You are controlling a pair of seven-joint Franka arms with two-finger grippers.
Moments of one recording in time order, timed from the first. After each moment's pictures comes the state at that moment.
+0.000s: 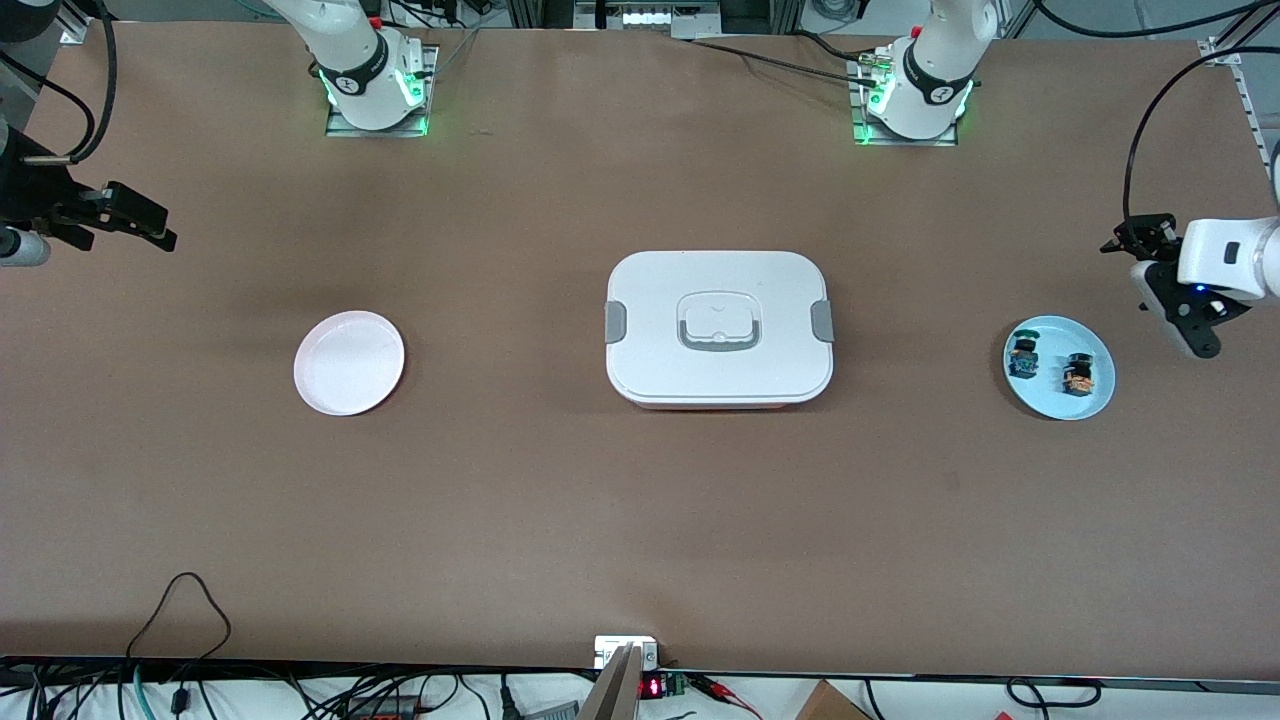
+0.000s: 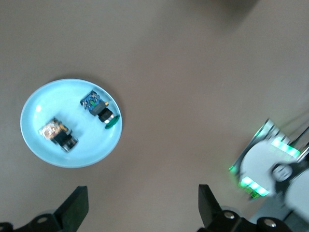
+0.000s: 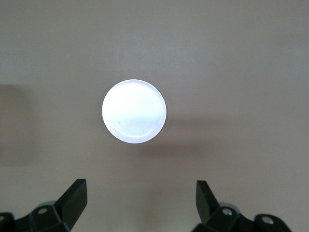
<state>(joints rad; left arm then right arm) 0.26 0.19 -0.05 -1.79 0.07 1.61 1.22 0.03 -0.05 -0.08 -1.73 0.01 1.65 -0.04</state>
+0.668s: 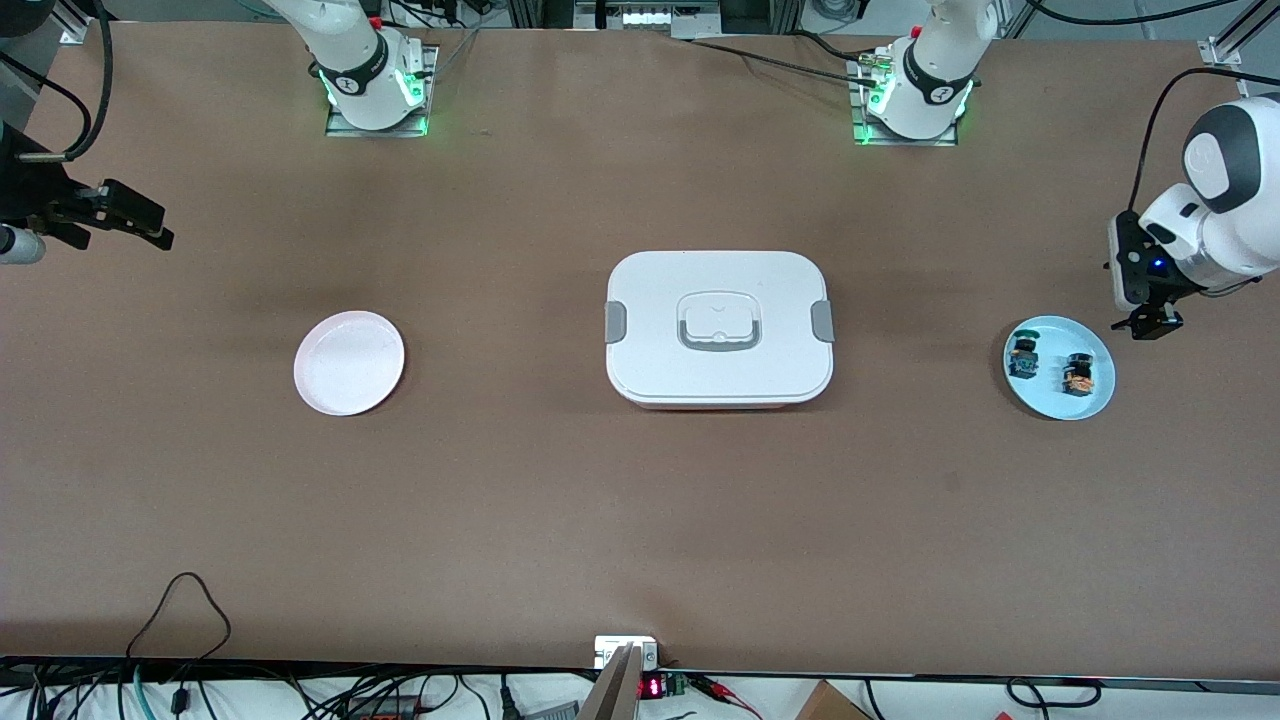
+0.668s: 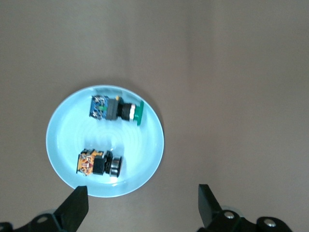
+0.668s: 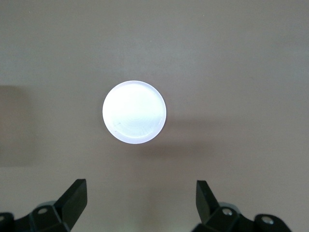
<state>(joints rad) 0.40 0.06 -0.05 -2.25 0.10 2.25 1.94 0.03 -0.05 -0.08 -1.72 0.01 1.65 -0.04</state>
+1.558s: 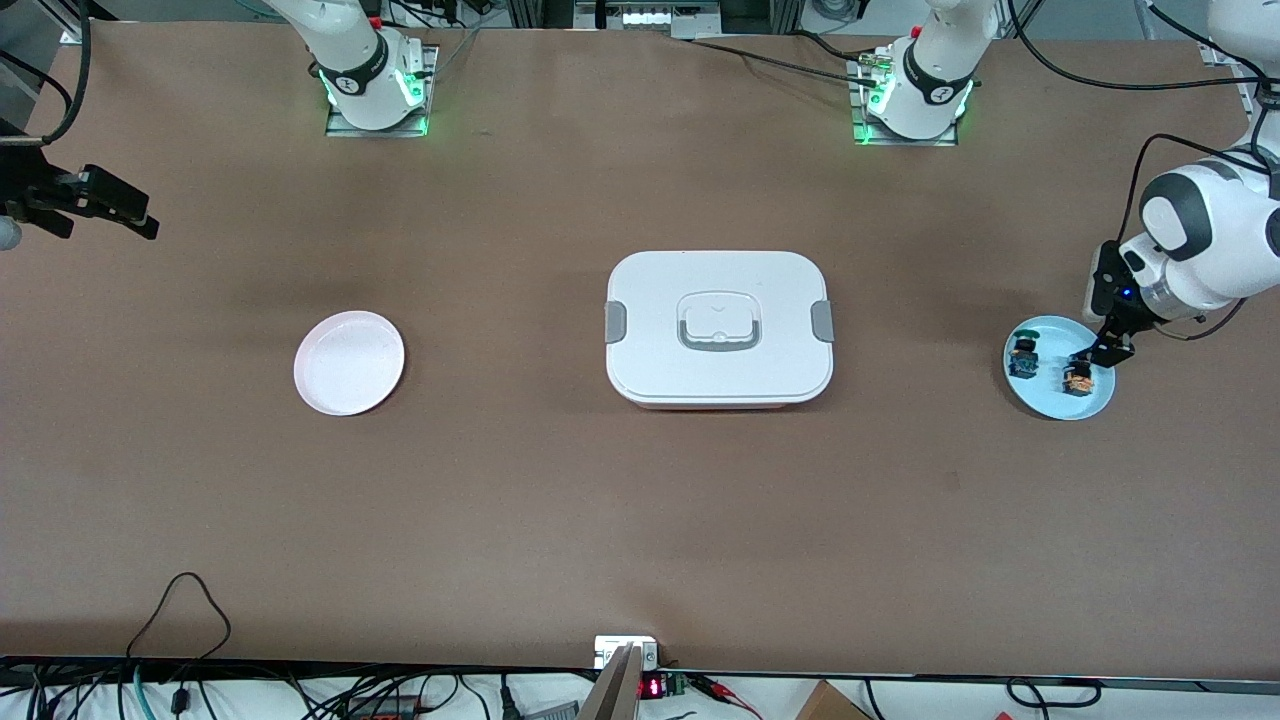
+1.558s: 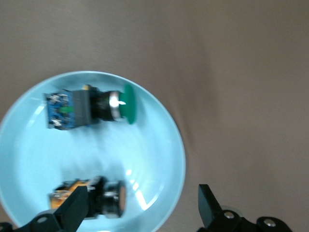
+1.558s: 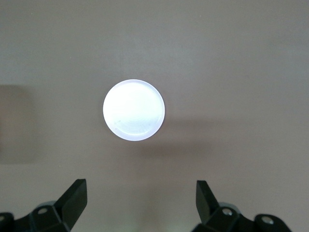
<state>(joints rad) 0.50 0.32 -0.10 -2.24 0.02 2.52 2.27 0.03 -0.05 -0.08 -1.68 0.01 1.60 -0.04</state>
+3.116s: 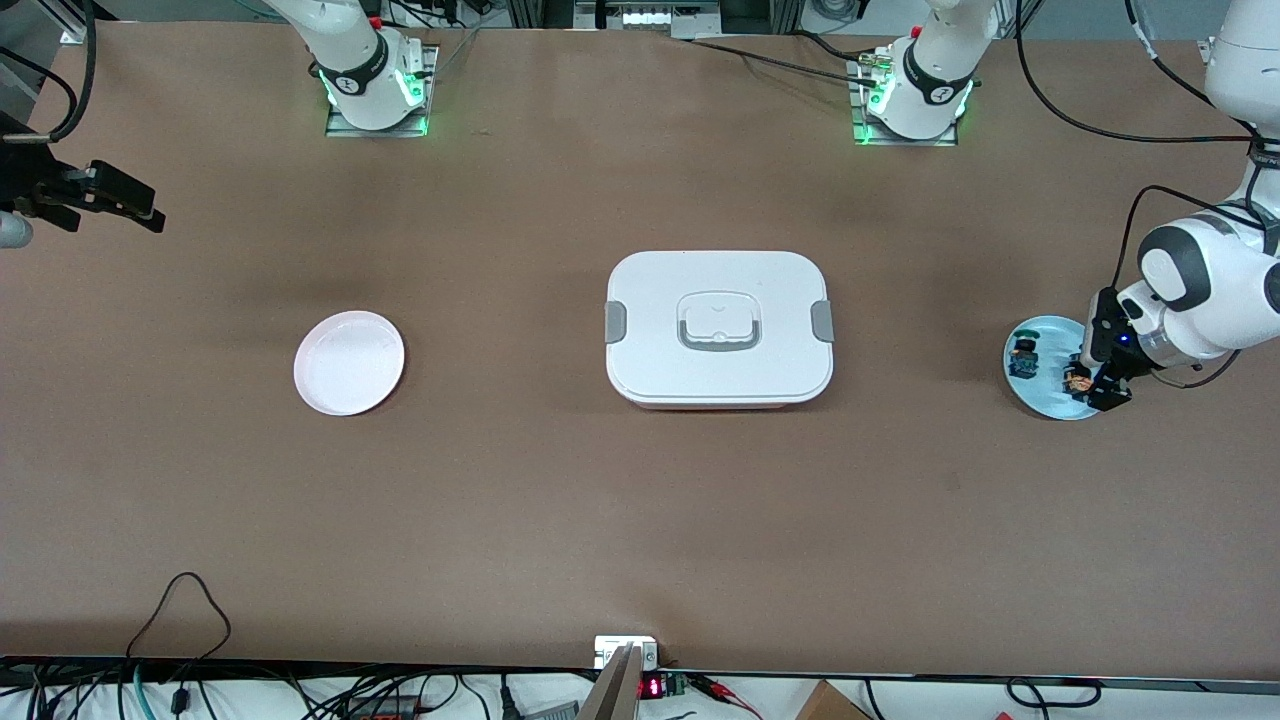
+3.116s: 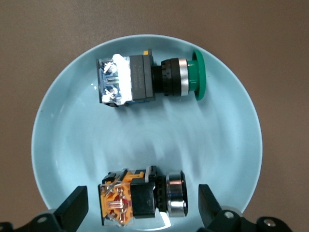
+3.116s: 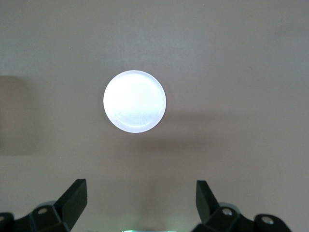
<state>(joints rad) 0.50 0.52 -0.11 -2.05 0.01 2.52 2.27 0.03 -0.05 -0.08 -1.68 0.01 1.56 -0.04</state>
